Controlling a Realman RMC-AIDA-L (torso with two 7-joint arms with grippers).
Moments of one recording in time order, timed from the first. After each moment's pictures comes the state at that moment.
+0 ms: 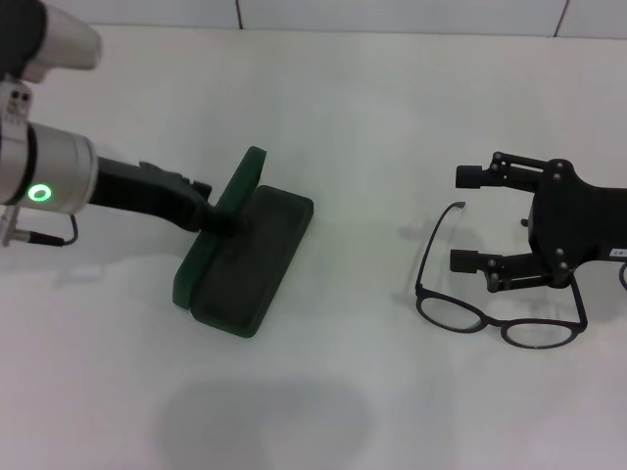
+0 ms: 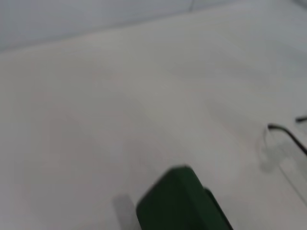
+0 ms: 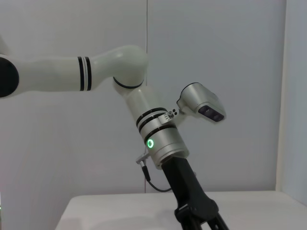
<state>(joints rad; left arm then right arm) -0.43 -2.09 1.09 1.21 2.29 1.42 -2.21 0.62 1.84 -1.63 -0.36 -1.00 -1.57 0.89</state>
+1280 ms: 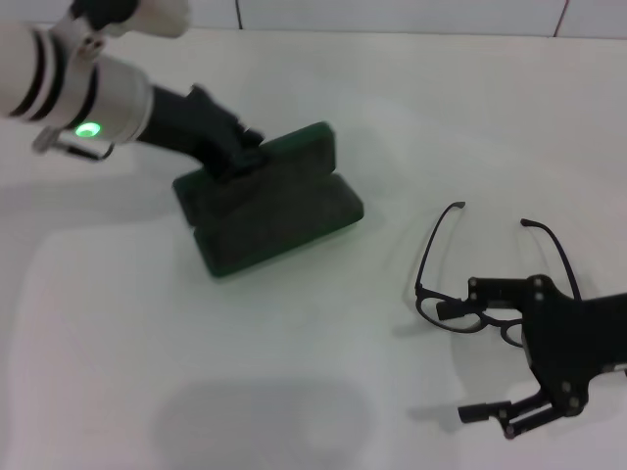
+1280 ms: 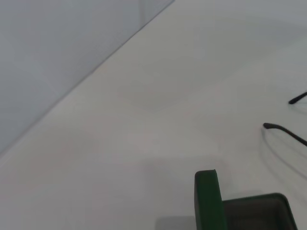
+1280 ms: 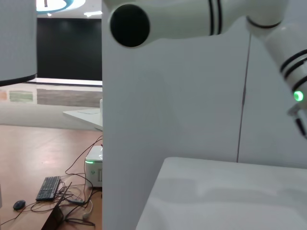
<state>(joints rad) -0.58 -2.08 1.16 1.21 2.36 1.35 -1.93 0.57 1.87 -1.63 -0.47 -1.26 -1.67 0.83</state>
